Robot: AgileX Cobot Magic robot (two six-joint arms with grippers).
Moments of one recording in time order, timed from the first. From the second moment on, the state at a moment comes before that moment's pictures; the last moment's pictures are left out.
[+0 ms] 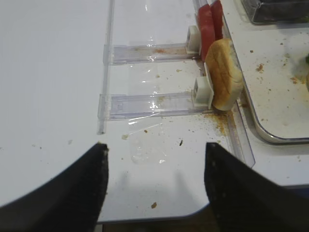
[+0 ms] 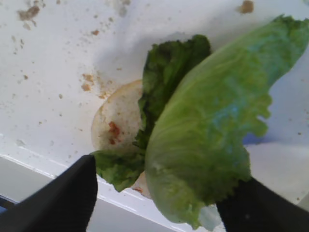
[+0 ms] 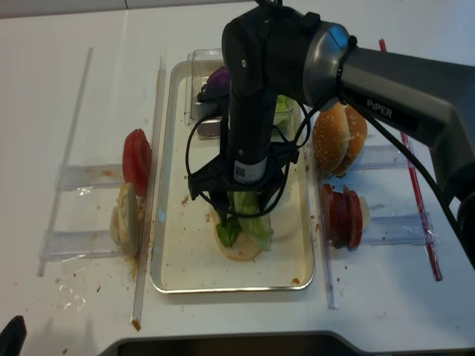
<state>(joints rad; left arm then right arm) -0.07 -0.02 -0.49 0.07 1.17 -0.05 0.75 2.01 -1.60 0.25 1.22 0.27</state>
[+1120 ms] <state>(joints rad) -0.07 -0.02 -0.49 0.07 1.17 -0.05 0.75 1.93 -1.62 0.17 1.23 0.28</state>
